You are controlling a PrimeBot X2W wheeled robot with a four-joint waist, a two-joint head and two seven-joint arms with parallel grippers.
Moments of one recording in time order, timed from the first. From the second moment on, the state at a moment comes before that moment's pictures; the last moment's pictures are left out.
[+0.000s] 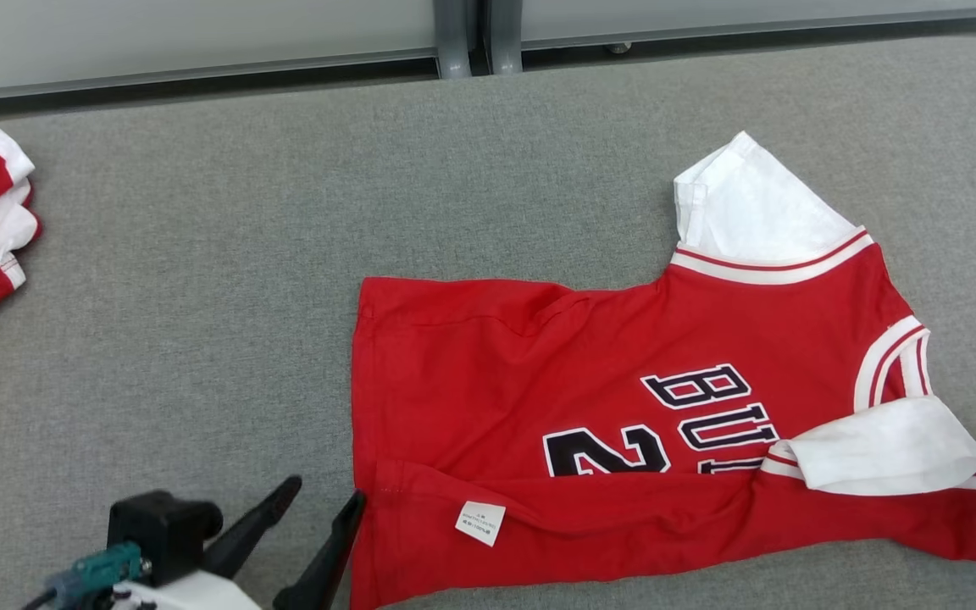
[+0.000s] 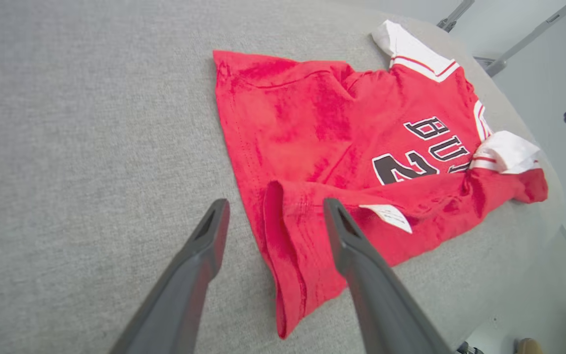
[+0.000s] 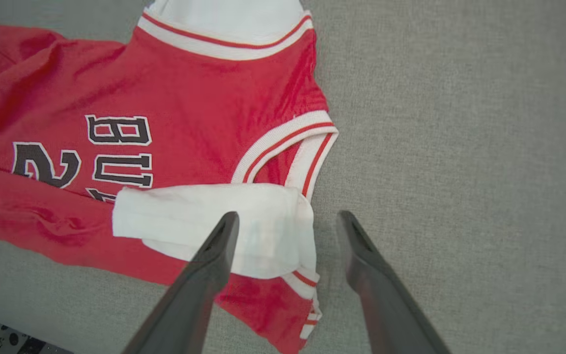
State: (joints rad) left arm 0.16 0.54 -0.42 -0.50 -0.72 0.25 0.32; right arm -0.10 -1.06 0.32 -0.04 1.17 0.13 0.42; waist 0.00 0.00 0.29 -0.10
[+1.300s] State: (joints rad) left arm -0.61 0.29 -0.56 0.03 -0.71 0.06 0.45; right arm -0.98 -0.64 0.56 0.55 0.87 0.13 0.22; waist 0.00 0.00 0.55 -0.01
